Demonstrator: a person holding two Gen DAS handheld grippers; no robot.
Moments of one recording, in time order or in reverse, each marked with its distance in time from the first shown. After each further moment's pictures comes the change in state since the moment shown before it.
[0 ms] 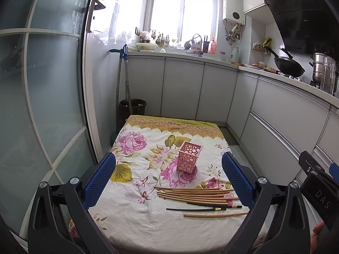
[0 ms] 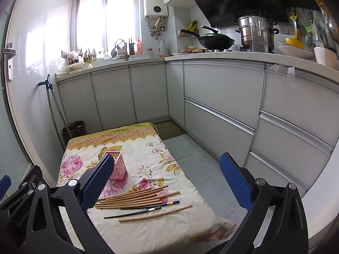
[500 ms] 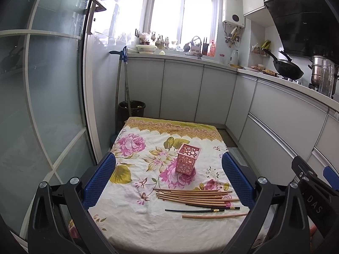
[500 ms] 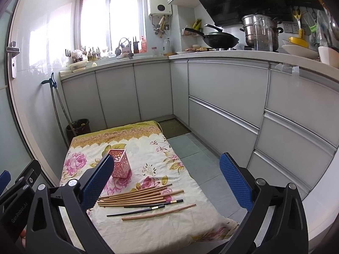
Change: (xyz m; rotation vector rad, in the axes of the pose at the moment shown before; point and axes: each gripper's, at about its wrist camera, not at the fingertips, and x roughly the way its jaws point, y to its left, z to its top) left arm -0.004 0.009 0.005 -0.012 -0.007 -0.011; right arm 0.001 0.006 -0.003 -0.003 0.007 0.024
